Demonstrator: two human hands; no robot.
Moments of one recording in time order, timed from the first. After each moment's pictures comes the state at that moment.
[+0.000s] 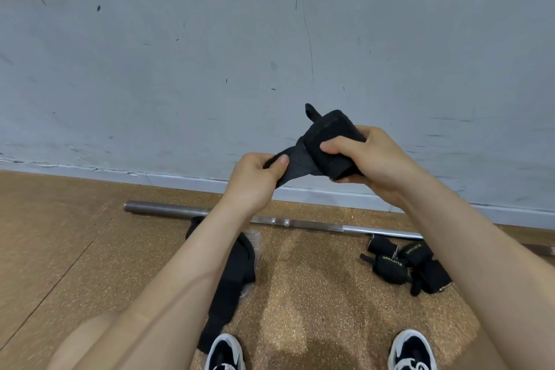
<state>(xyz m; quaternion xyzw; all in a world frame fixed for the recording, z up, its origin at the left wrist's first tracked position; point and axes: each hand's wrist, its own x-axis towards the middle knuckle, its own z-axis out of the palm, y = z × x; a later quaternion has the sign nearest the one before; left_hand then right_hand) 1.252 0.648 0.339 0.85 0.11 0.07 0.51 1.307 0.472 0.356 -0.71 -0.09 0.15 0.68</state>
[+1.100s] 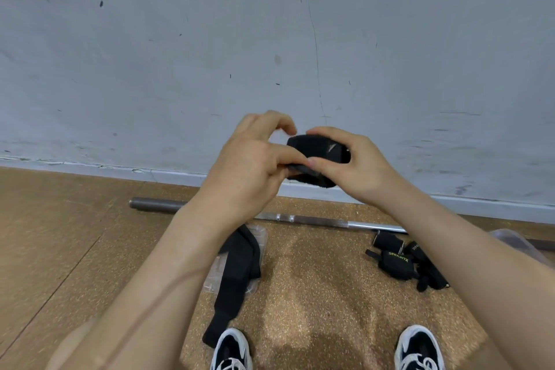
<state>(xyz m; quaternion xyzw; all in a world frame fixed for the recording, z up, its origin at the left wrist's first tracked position) 1.230 0.669 0.367 0.93 -0.19 0.25 0.17 1.306 0.489 0.328 -0.82 -0.24 0.01 0.53</state>
